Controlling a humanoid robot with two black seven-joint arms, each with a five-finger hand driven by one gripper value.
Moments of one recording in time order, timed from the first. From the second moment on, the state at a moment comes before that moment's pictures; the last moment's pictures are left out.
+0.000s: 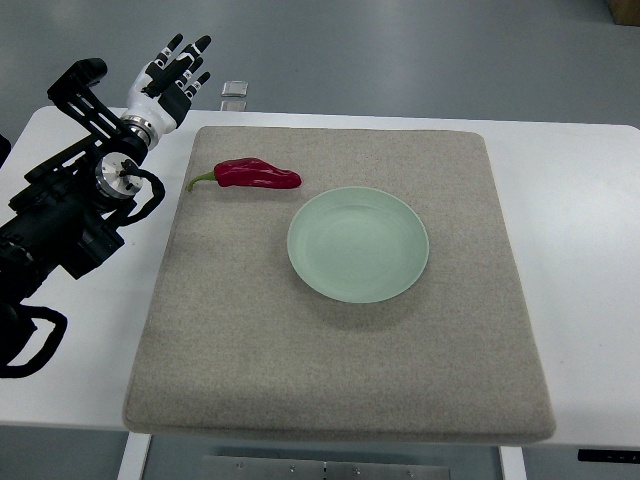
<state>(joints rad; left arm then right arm) -1.05 0.13 -0.44 -0.25 -0.39 -0.22 -0.25 0.03 0.00 0.01 0.14 -0.12 0.00 0.20</state>
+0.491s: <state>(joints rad) -1.05 0.13 -0.44 -0.25 -0.39 -0.22 -0.26 0.03 0.00 0.01 0.14 -0.12 0.00 0.20</state>
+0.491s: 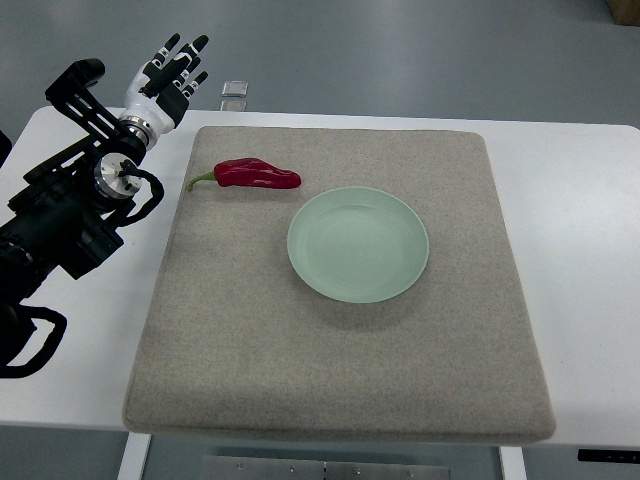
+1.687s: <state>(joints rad) -1.06 0.14 -0.42 -0.30 -0.03 -0.22 -0.25 0.03 0.00 0.01 0.14 -0.12 0.00 0.20</state>
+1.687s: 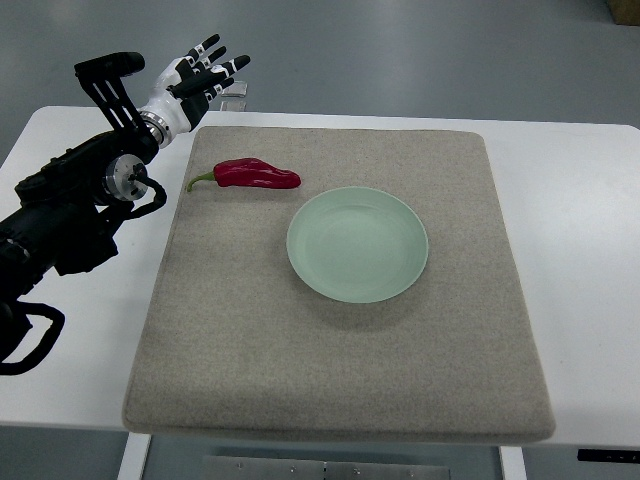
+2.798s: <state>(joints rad) -1.21 0.29 -0.09 -0.53 0.73 -0.25 -0.24 0.03 0.00 0.01 0.14 -0.12 0.00 0.20</state>
